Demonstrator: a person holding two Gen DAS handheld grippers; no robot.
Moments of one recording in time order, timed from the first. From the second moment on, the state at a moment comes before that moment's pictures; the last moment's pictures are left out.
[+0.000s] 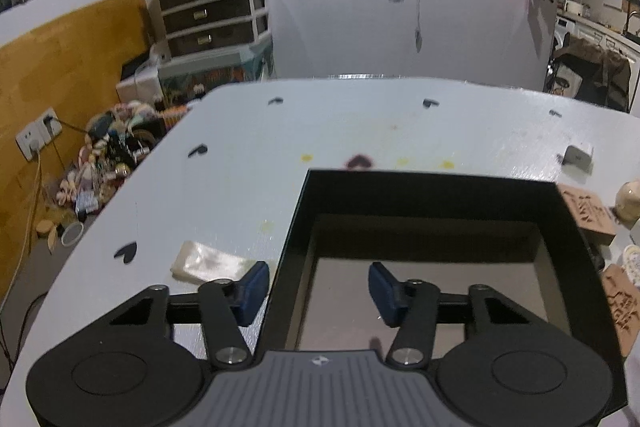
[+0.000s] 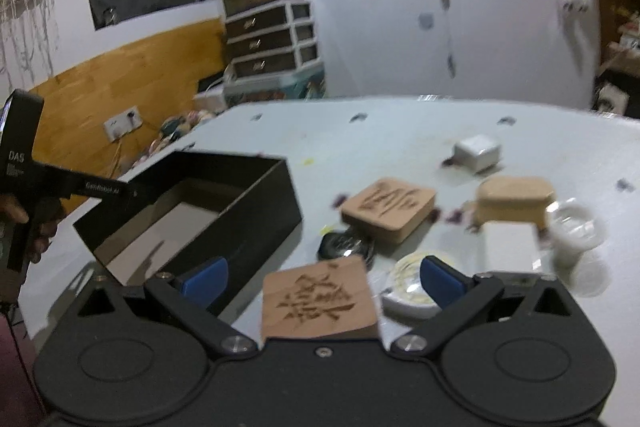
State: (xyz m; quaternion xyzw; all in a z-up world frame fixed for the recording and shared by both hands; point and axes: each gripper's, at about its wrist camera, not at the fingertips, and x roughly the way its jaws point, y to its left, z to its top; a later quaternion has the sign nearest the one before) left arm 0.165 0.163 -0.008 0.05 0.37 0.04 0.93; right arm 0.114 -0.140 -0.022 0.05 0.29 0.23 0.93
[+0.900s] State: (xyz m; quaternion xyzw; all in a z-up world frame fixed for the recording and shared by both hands) left arm 0.177 0.178 -0.020 0.03 0.42 0.03 0.91; right arm 0.130 -0.102 -0.040 -0.06 0.34 0.22 0.91
